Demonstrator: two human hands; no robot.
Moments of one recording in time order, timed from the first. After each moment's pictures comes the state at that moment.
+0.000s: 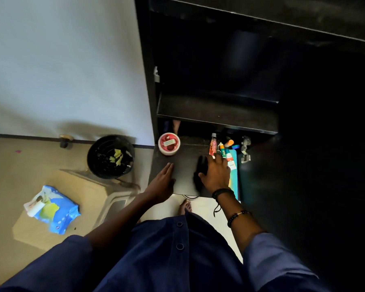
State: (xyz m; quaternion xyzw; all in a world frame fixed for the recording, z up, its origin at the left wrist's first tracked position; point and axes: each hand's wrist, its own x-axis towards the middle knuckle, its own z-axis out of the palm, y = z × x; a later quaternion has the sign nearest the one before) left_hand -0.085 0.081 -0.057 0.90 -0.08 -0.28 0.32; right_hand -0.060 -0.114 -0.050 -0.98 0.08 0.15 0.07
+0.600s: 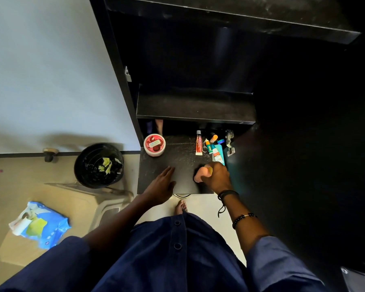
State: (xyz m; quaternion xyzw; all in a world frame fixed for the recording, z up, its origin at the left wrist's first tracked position) left_hand -0.087 0.055 -0.062 0.89 -0.14 -0.31 0.31; right_hand -0.087 -0.157 -0.039 -0.93 0.19 0.16 0.28
